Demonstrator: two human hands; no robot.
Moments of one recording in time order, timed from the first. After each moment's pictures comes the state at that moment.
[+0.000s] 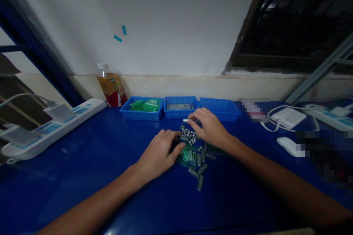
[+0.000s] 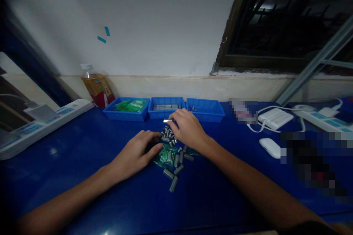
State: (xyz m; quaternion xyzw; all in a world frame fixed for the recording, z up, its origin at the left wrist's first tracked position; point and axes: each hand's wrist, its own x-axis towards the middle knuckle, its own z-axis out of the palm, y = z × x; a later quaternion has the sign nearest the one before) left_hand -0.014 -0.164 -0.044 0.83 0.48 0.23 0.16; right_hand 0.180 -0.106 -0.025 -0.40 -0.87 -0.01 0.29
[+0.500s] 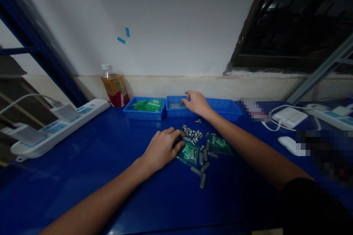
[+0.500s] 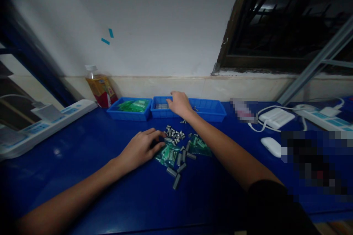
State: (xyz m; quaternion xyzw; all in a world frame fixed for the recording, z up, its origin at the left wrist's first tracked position) left_hand -0.018 -0.152 -0.049 0.86 0.48 0.16 0.10; right_hand 0.142 -0.025 -0.009 -0.54 -0.79 0.01 0.27
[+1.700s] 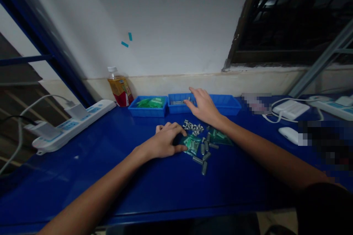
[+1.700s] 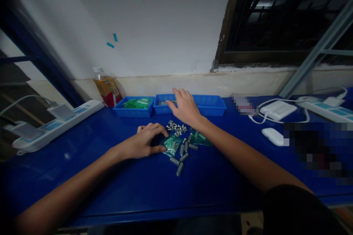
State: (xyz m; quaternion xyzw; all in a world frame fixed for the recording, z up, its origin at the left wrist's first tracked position) left_hand -0.029 -0.156 -0.035 0.88 0.43 0.10 0.16; right_hand 0.165 -0.075 -0.021 -0.43 -0.81 -0.10 0.37
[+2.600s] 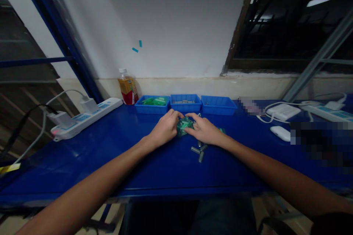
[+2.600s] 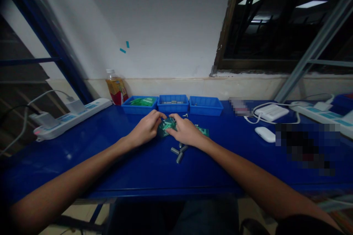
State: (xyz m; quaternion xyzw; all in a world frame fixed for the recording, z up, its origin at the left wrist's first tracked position) left_hand -0.026 -0.148 -0.047 0.86 0.42 0.27 0.02; right_hand 0.165 -0.151 -0.045 -0.47 -0.83 0.18 0.24
